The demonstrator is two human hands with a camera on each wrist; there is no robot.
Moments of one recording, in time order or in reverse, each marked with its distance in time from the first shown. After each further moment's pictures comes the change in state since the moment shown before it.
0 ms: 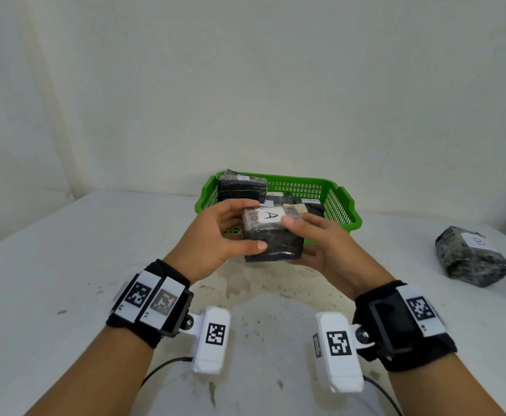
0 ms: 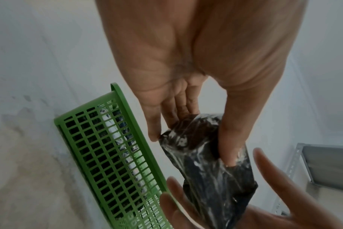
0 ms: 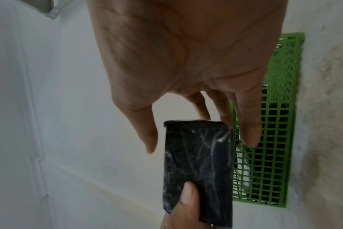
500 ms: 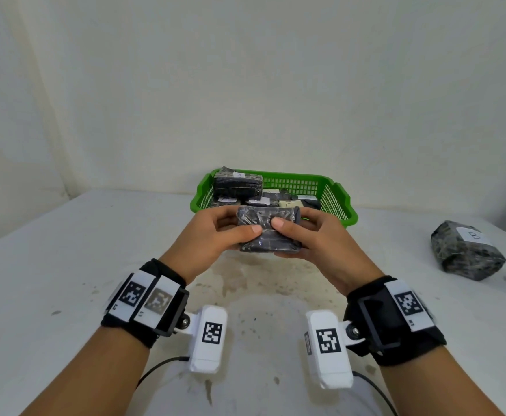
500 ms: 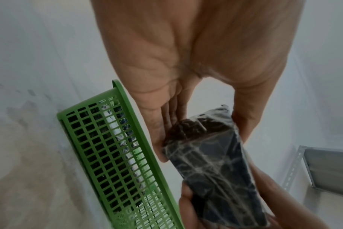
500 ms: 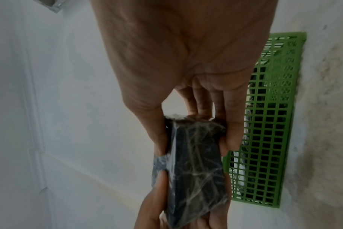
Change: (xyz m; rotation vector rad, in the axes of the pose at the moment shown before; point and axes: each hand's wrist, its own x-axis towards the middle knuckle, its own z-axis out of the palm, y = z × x) left_hand -0.001 0.001 0.006 -0.123 -0.003 -0.105; right_hand -0.001 0.002 0.003 -0.008 0.074 -0.087
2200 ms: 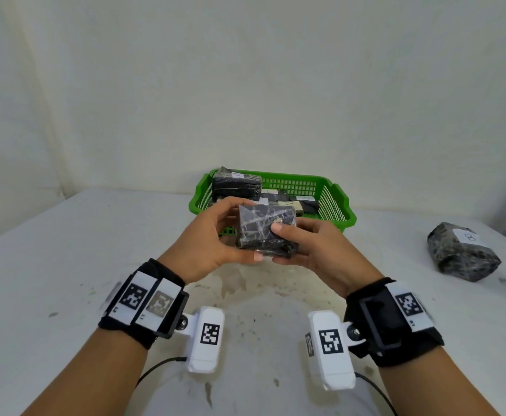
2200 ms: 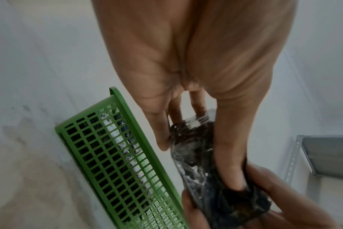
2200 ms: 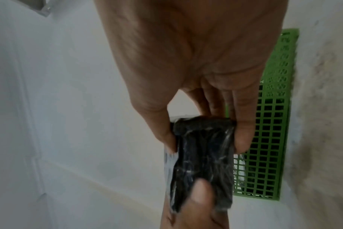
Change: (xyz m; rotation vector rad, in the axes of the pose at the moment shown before) left_hand 0.001 0.000 -0.006 0.179 -0.066 0.077; right_hand 0.005 0.004 -0.002 0.021 -0.039 0.084
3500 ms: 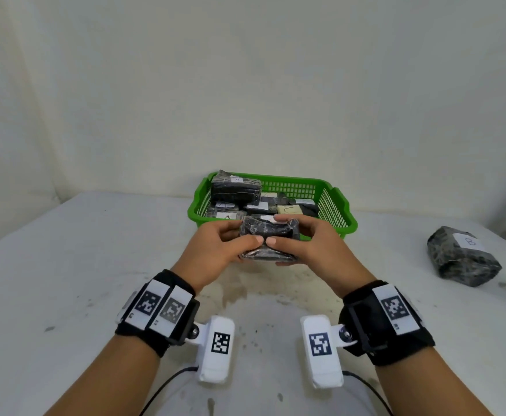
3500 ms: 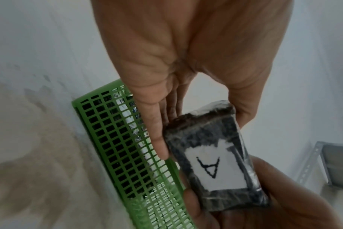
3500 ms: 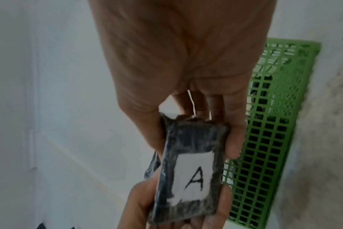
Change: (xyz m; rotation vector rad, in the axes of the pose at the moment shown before) left_hand 0.019 -0.020 0.007 -0.169 0.117 -0.168; right_hand 0.017 0.002 -0.001 -0.195 0.081 -0.079
